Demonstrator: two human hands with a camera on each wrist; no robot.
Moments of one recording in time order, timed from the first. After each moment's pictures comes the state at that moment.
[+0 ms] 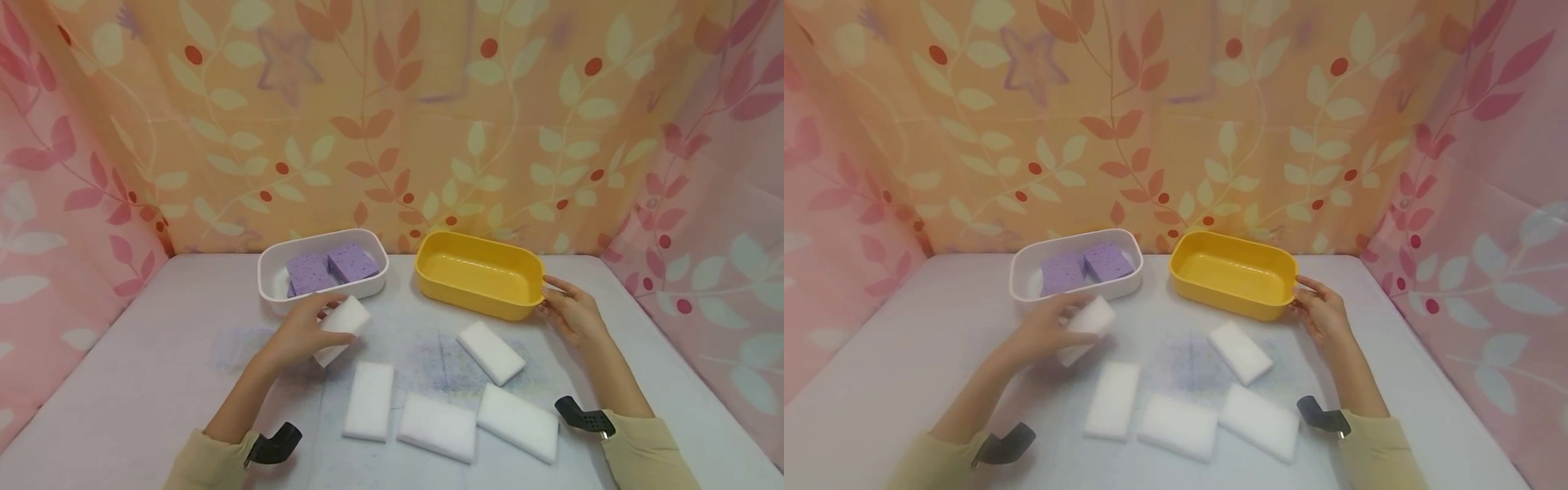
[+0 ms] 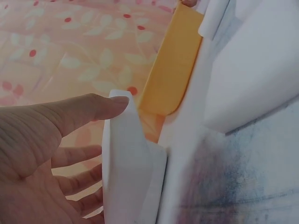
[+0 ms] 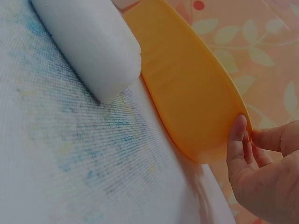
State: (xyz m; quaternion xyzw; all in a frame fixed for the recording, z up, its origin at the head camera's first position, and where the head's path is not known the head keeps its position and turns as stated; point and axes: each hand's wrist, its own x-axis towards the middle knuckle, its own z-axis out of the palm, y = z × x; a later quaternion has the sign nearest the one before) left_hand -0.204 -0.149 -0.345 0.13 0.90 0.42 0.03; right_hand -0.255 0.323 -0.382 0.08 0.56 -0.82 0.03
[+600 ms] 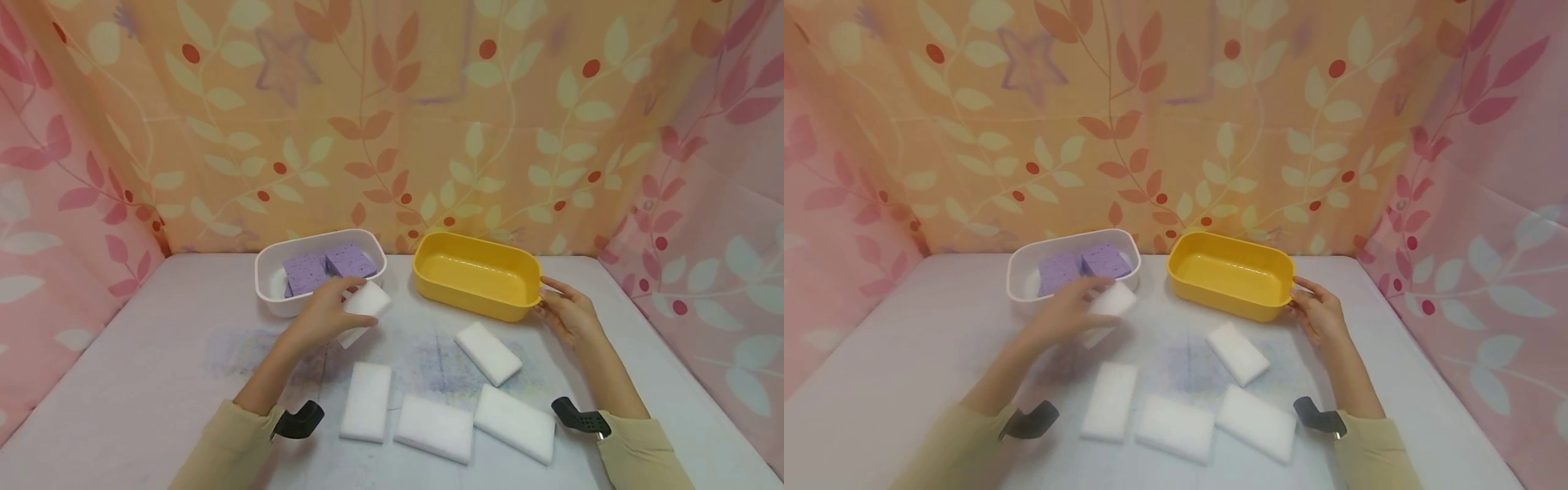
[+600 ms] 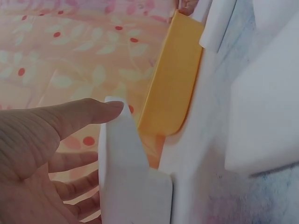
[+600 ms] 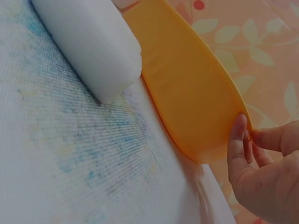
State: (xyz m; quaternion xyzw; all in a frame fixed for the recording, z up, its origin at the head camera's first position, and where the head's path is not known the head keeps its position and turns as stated) left_hand -0.228 -0.118 -0.334 0.14 0.91 0.39 0.03; right_hand -0.255 0.321 -0.384 0.09 0.57 -0.82 0.02
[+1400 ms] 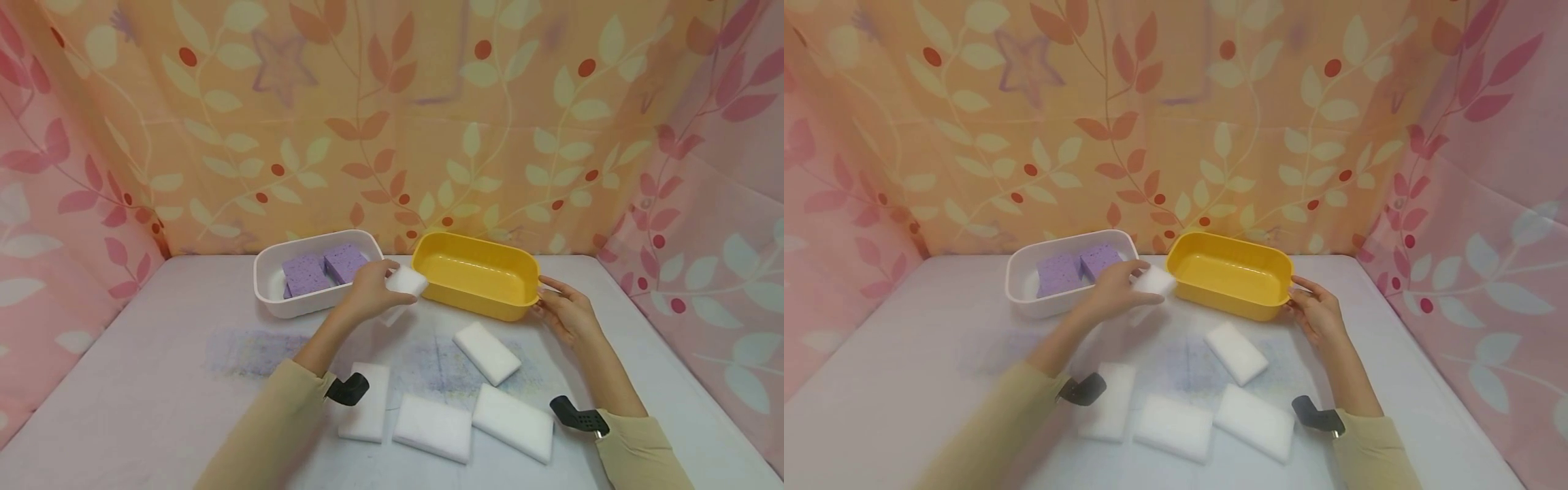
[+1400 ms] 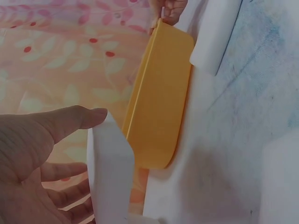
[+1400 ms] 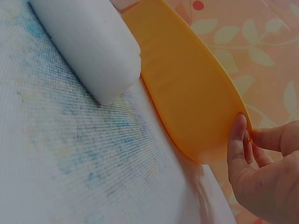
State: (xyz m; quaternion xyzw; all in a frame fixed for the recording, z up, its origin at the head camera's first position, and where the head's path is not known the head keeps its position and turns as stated) left_hand -0.264 -0.055 -0.327 0.12 0.90 0.41 0.04; right_hand -0.259 0.314 -0.381 0.11 0.58 -0.81 0.03
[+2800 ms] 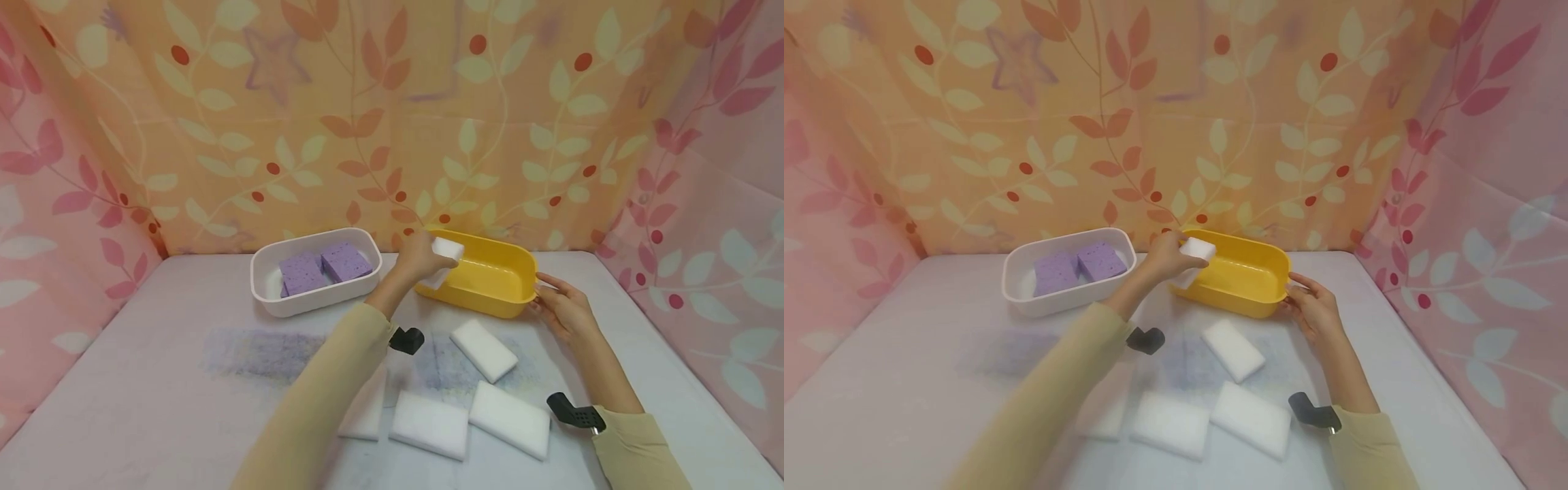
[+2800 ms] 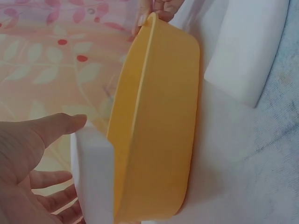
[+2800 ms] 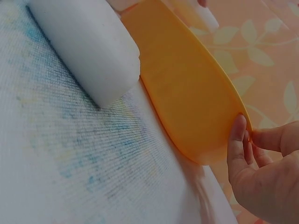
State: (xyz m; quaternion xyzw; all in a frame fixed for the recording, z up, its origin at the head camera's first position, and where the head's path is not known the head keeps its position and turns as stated) left_hand -0.316 0.021 -0.311 0.10 0.91 0.39 0.02; right_hand -0.256 0.304 -0.380 0.12 0.58 -0.80 0.03
